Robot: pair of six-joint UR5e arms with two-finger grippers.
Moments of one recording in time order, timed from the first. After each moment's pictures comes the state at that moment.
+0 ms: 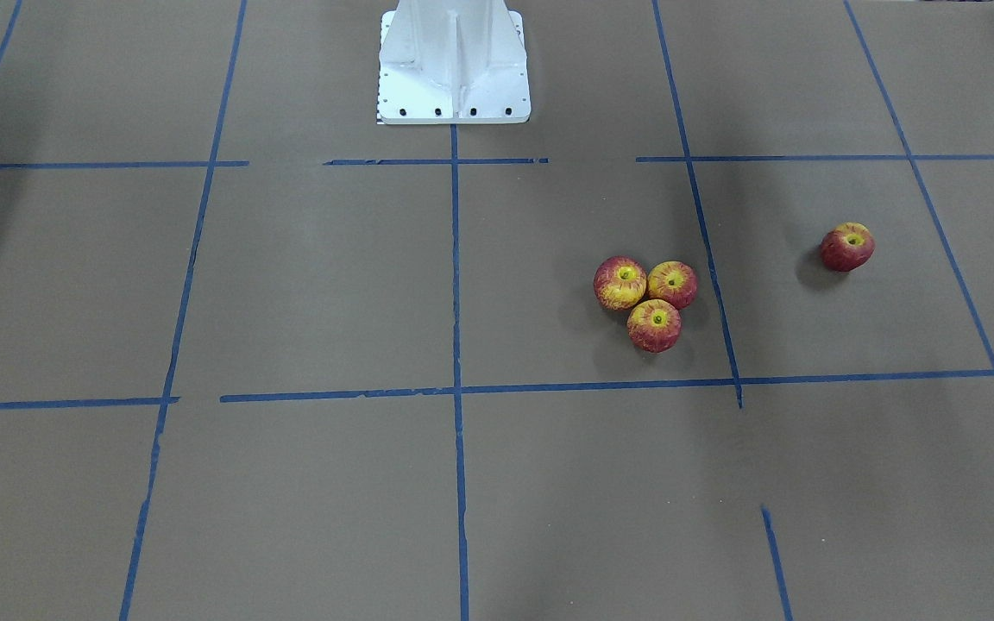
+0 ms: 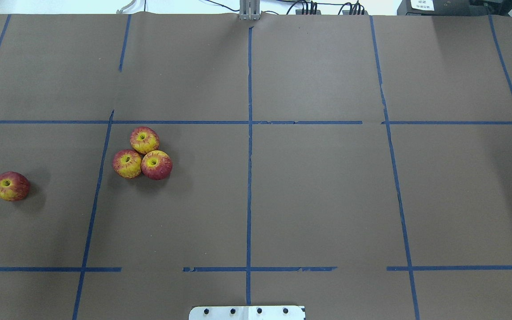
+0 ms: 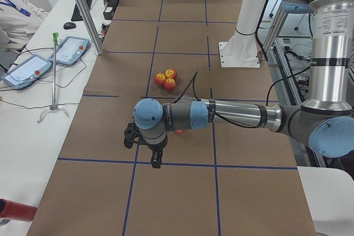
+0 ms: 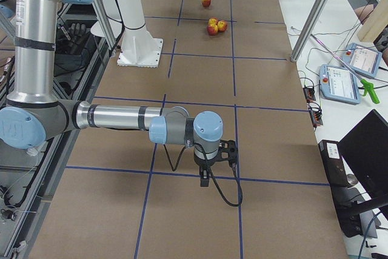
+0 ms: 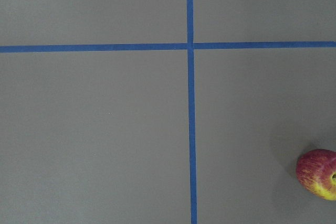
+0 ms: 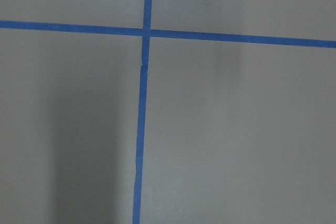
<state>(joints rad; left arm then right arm) -1.65 -1.54 -1.71 -1.36 -2.41 0.18 1.59 -1.71 1.71 -1.58 2.29 -0.06</state>
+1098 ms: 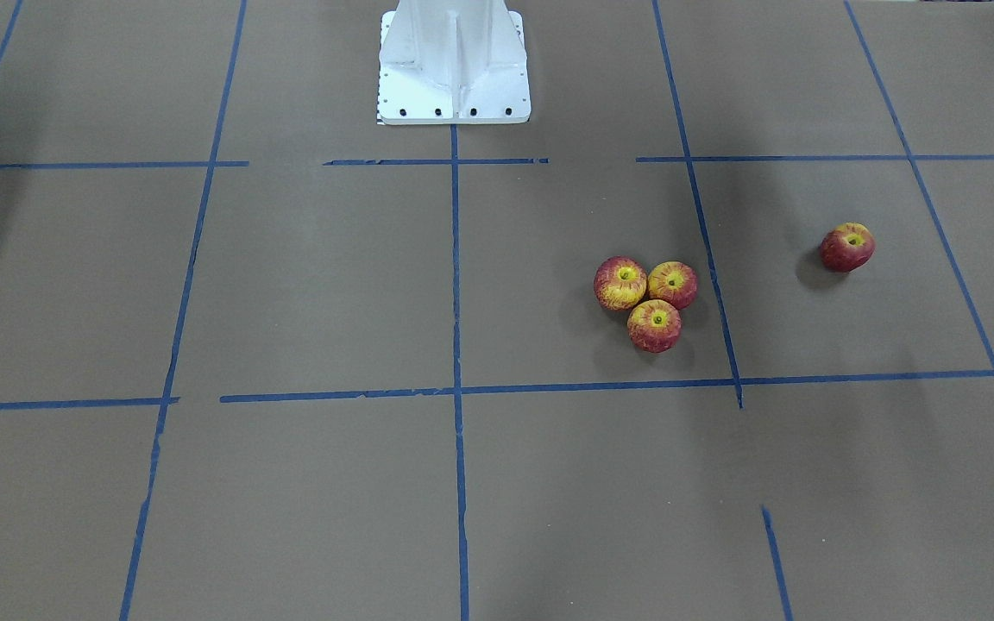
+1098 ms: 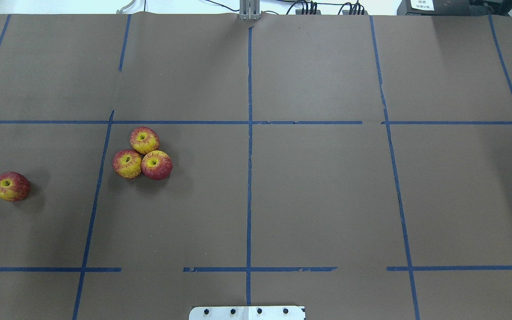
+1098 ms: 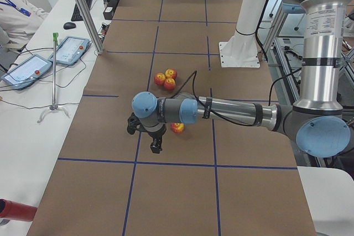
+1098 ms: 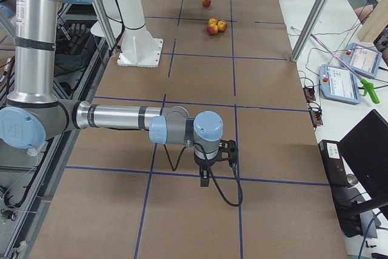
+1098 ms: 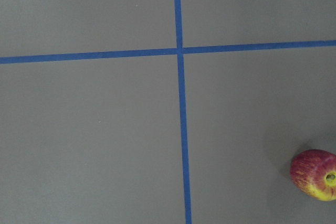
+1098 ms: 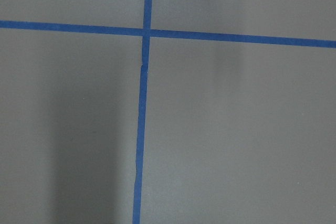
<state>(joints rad) -1.42 -1.54 -1.71 -1.48 -2.46 0.04 1.59 -1.71 1.71 -1.58 2.29 -0.06</state>
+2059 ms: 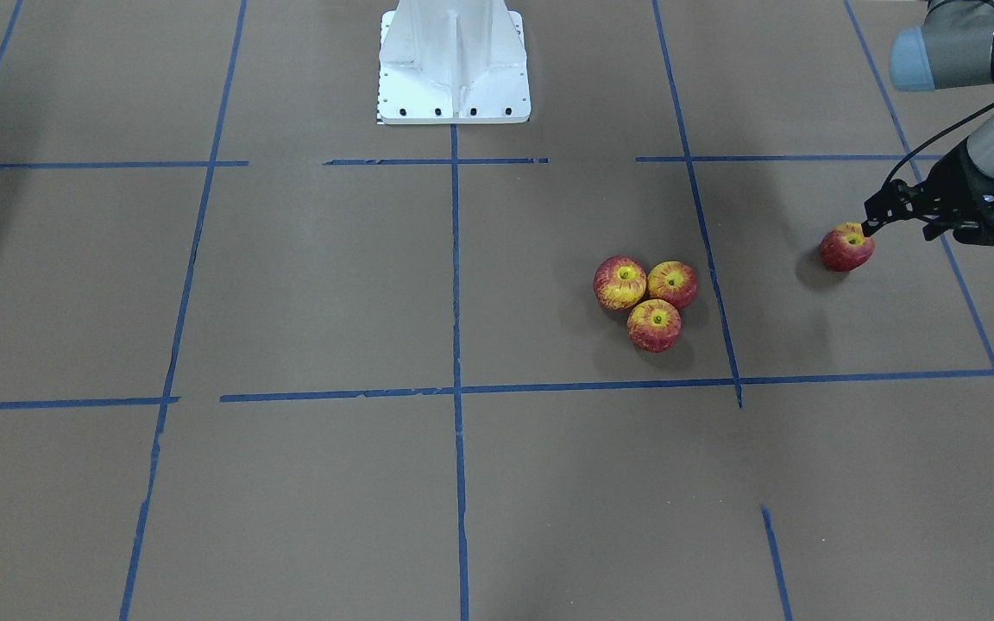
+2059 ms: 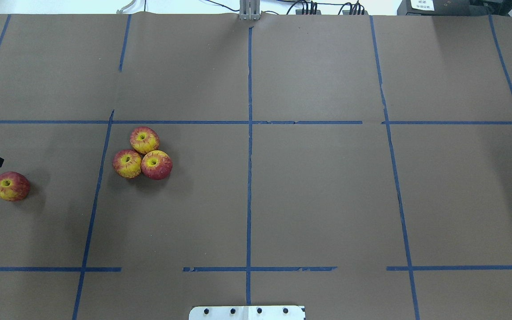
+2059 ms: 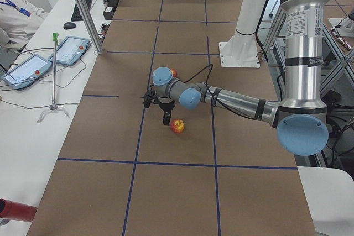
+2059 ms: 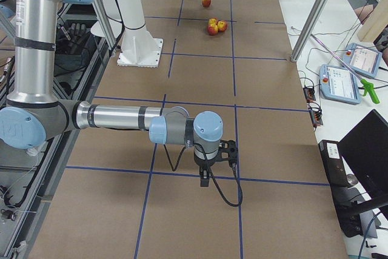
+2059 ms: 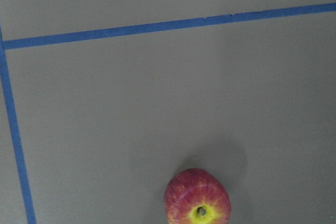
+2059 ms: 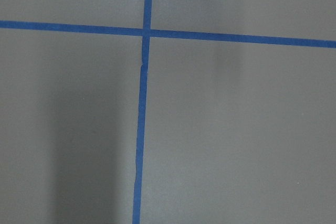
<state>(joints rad) -1.09 -1.46 -1.82 -1.91 -2.27 -0.57 1.59 -1.71 1.71 -1.58 2.29 -0.06</state>
